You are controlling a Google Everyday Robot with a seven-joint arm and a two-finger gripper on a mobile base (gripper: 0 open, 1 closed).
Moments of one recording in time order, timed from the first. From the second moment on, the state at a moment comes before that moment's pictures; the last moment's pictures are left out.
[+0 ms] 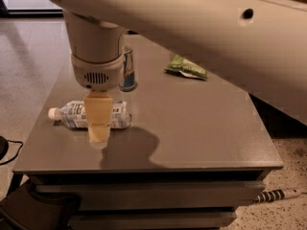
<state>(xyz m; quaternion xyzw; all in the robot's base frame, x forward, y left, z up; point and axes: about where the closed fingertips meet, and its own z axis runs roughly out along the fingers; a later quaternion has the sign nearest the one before) 0.448 0.098 0.906 -0.73 0.68 0.01 0.09</state>
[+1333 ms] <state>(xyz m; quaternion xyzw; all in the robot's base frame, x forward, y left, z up) 0.499 0.125 0.853 -0.66 0.75 0.02 0.01</state>
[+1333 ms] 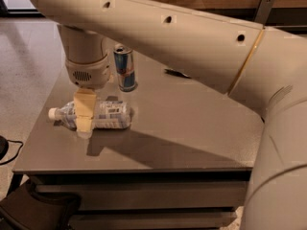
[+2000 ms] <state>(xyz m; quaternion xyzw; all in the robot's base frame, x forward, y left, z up) 0.489 0.140 0.821 -0.63 0.78 0.03 0.01</state>
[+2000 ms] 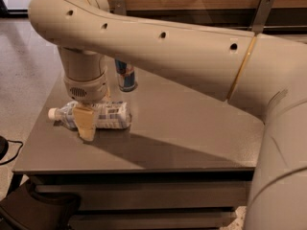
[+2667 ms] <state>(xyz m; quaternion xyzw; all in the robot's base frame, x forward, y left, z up) 0.490 0.141 0.822 -0.63 0.78 0.03 0.02</state>
